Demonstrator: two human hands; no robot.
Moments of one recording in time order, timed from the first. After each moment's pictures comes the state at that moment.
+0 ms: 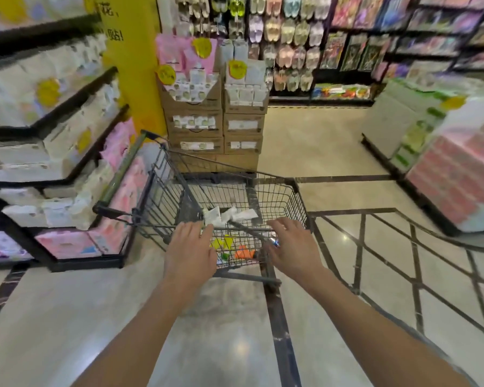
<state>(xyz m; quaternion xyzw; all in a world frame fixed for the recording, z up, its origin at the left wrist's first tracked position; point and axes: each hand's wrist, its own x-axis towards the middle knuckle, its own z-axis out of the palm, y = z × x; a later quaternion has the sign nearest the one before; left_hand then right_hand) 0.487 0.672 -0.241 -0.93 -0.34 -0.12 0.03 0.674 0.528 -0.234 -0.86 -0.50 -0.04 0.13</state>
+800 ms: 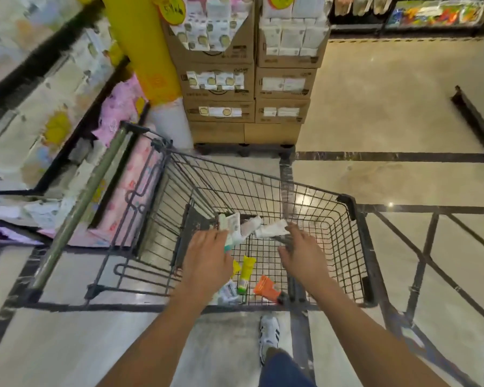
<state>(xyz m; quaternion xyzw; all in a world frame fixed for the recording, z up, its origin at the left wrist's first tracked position) 0.723 0.927 -0.337 -0.90 -0.43 0.03 -0.08 0.914 0.815 -0.366 -0.87 -0.43 0.20 0.14</state>
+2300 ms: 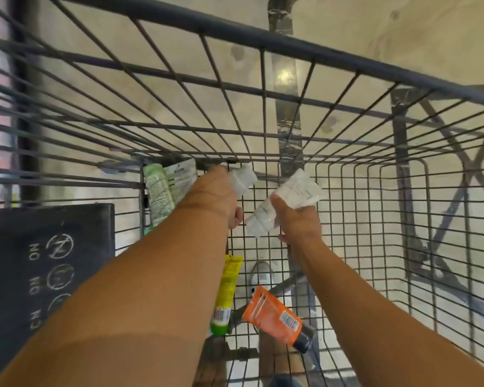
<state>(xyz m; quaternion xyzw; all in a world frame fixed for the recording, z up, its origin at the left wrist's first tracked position) 0.970 1.125 -0.728 -0.08 -0.77 0.02 -0.63 1.015 0.985 -0.752 -0.82 0.16 0.42 0.36</state>
